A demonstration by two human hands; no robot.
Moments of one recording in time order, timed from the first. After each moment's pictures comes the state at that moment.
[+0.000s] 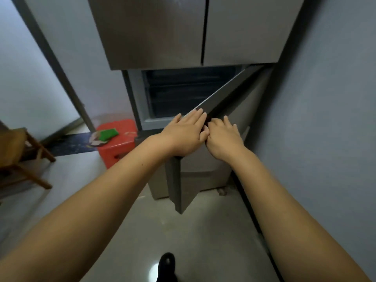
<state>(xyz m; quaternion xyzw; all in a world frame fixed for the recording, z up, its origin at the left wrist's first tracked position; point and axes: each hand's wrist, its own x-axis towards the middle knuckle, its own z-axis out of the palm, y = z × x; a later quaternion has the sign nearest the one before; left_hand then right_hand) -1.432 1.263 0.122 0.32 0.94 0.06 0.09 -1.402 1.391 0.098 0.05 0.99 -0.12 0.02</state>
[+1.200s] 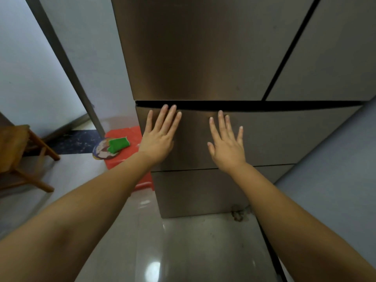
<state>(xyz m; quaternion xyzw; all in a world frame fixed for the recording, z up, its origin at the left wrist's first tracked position) -1.709 1.144 0.010 0.22 0.95 -0.08 -0.20 -1.659 1.354 0.021 -0.02 1.00 -0.03 -0.04</state>
